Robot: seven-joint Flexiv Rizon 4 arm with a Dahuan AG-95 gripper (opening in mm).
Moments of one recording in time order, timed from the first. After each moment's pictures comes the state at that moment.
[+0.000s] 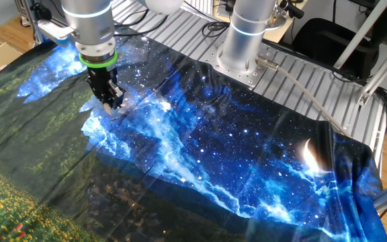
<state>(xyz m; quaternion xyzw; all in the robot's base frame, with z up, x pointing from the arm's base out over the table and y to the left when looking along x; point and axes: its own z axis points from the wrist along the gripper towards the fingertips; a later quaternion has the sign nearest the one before) 0.503 -0.200 0.053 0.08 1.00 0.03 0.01</state>
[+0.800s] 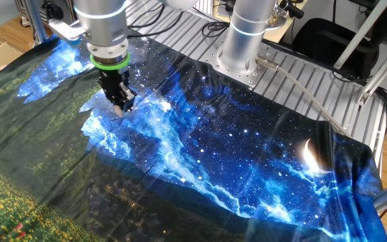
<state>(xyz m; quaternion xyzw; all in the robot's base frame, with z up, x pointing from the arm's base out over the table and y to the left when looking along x) 0.497 -0.163 0.066 0.11 0.99 0.03 0.00</state>
